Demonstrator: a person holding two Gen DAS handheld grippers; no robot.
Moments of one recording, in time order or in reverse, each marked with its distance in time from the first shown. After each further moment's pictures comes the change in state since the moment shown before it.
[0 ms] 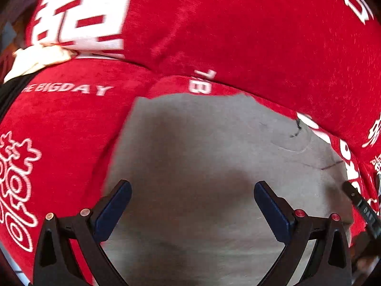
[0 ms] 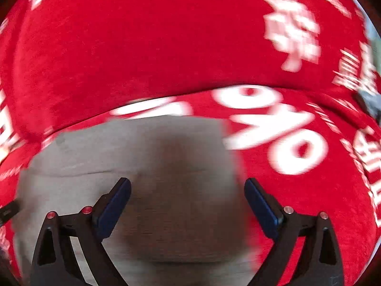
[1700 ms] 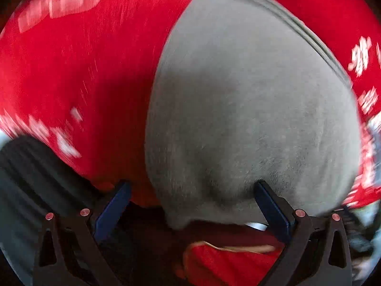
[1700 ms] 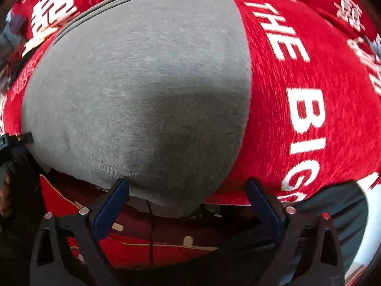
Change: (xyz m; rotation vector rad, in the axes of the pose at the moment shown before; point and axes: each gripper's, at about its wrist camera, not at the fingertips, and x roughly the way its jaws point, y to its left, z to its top) left arm -0.065 0.123 -0.261 -0.118 0.314 -0.148; right arm -0.136 -0.061 -0.284 -0.154 0.365 0.137
